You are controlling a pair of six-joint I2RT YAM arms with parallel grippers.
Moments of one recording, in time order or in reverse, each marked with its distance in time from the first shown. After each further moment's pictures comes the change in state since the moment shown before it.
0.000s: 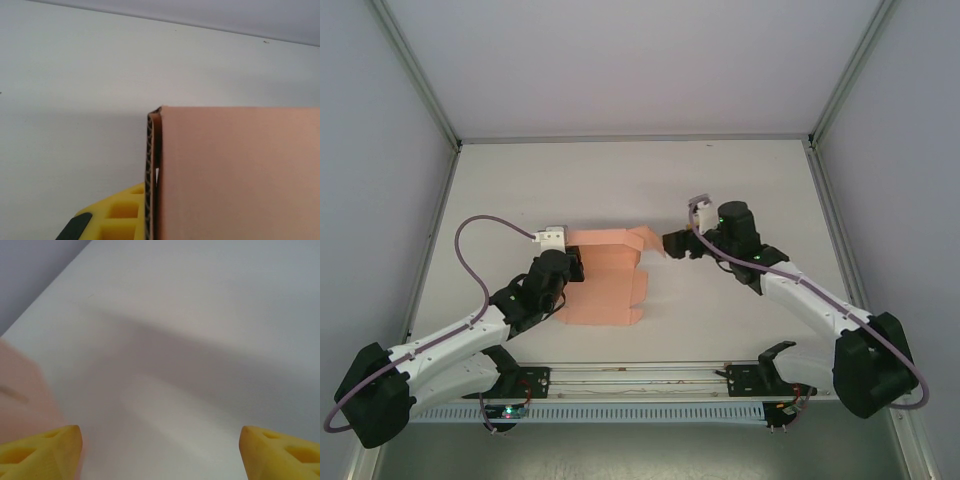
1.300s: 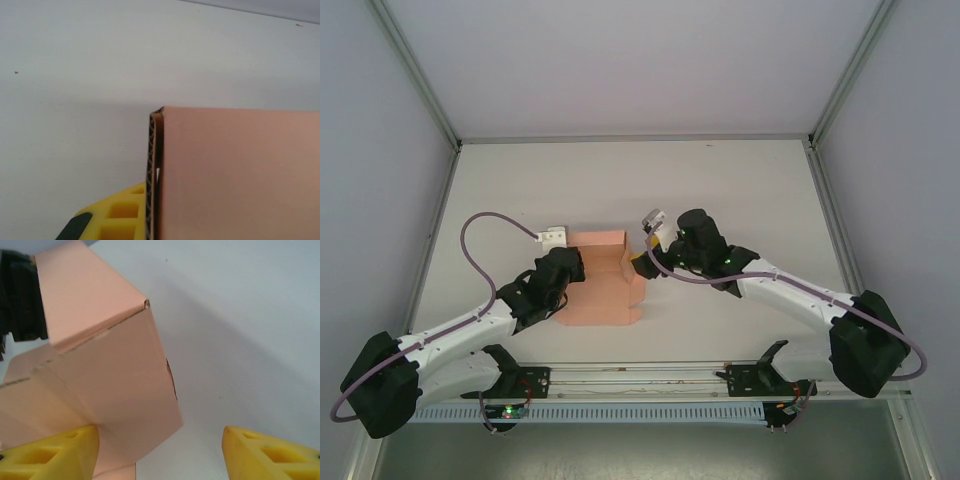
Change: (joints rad) left arm 0.001 0.074 0.032 -0.064 -0.038 -0.056; right arm 0.248 0.104 0.090 -0.018 0.044 -0.193
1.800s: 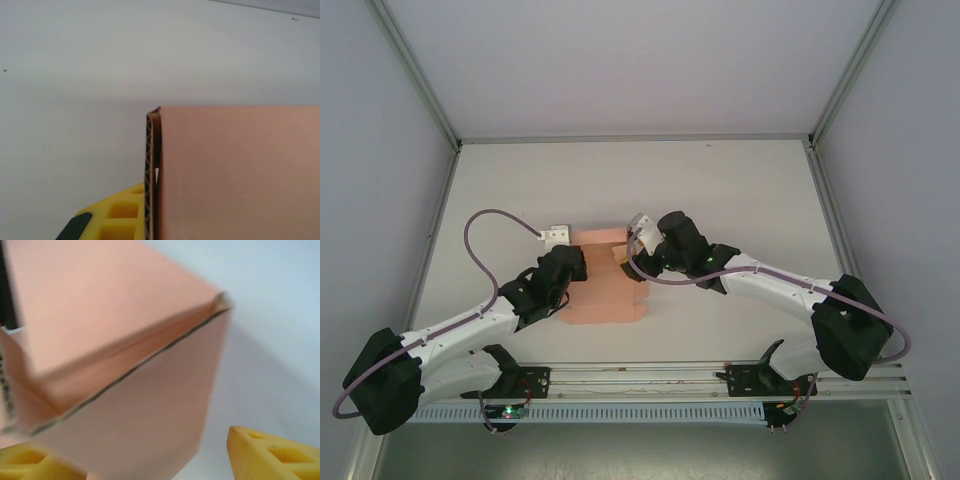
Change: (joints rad) left arm 0.000 0.026 0.024 -0.008 0.027 0.000; right arm 0.068 0.105 0.071 -0.009 0.178 -0.058
